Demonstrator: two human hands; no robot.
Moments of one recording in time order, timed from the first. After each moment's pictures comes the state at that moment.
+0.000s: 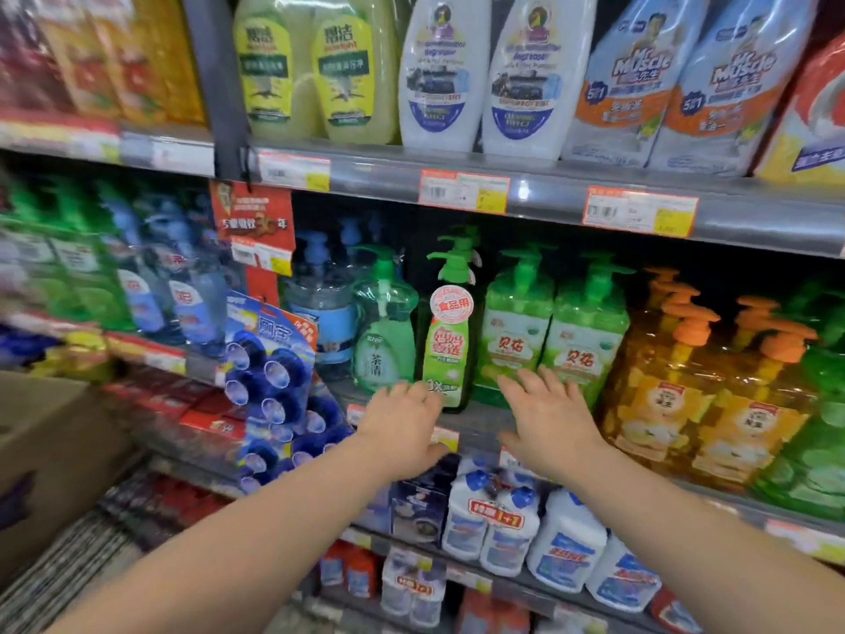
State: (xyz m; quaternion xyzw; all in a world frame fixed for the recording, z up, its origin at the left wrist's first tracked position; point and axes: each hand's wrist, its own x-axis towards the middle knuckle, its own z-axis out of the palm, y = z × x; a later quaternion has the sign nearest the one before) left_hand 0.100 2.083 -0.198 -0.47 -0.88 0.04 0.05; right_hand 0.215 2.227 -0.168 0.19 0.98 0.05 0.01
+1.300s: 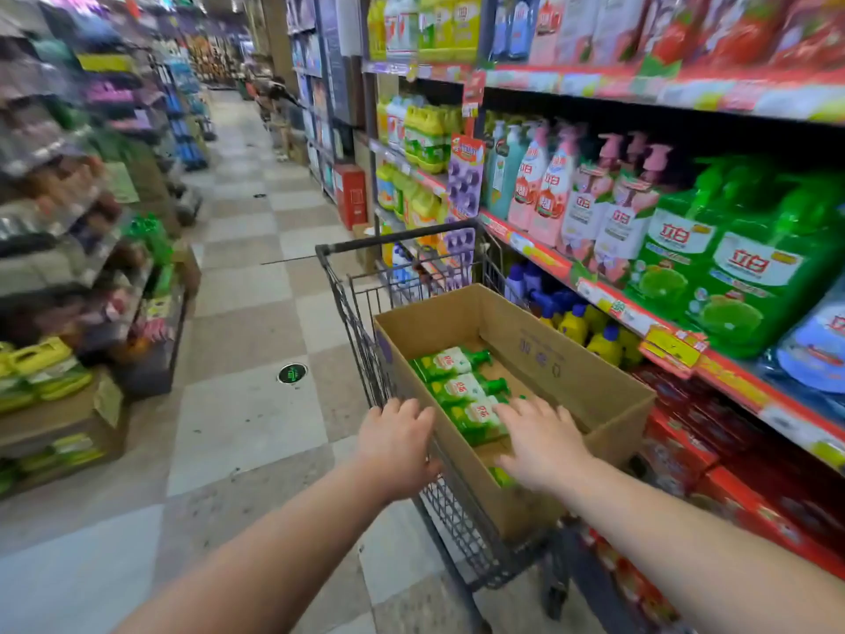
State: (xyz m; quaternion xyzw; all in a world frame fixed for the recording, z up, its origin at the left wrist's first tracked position) left_hand -0.102 1.375 -0.271 -0.01 -1.00 -0.01 -0.03; right_hand -0.162 1.553 -0.260 -0.24 0.97 0.03 0.11
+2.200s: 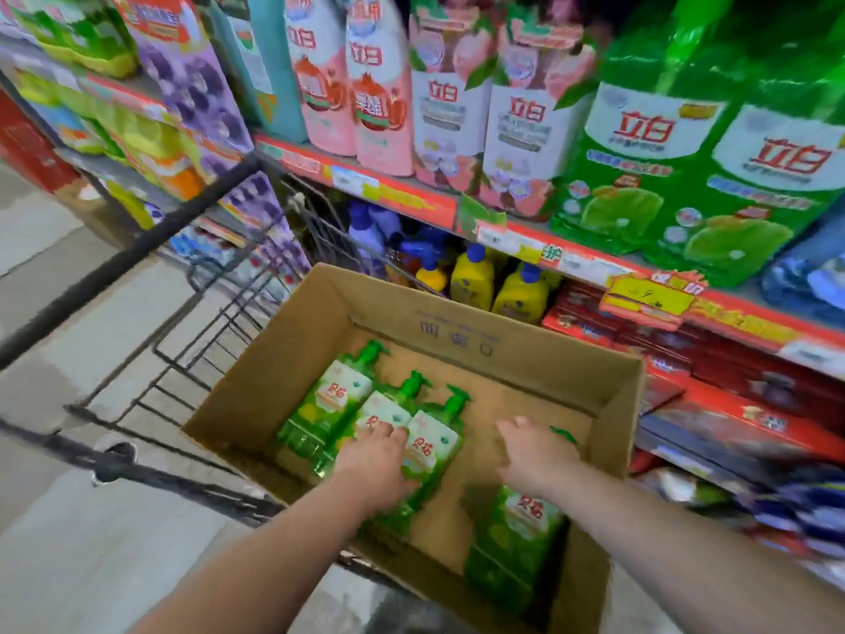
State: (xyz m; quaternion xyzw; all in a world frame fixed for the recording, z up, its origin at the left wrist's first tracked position) left_hand -0.445 1.355 -0.386 -0.22 -0.92 0.04 -0.31; right_hand -0.393 1.552 -0.383 0.10 0.93 -0.10 0.33
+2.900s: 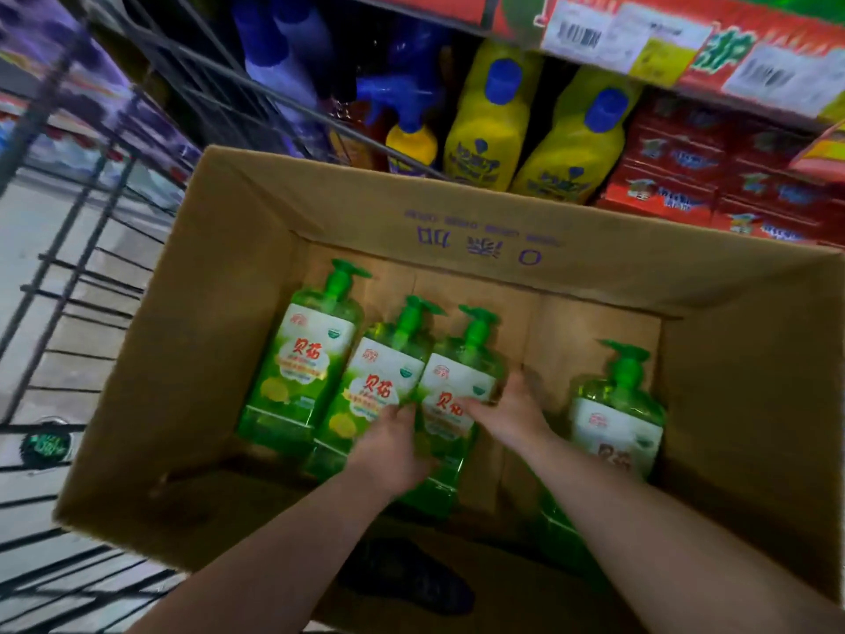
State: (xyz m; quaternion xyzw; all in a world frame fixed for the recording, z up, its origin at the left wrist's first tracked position) left_hand -0.514 1.333 -0.535 -0.22 -0.85 -0.07 -0.47; right_hand -0.456 1.490 -0.562 0.48 0.70 -0.46 0.23
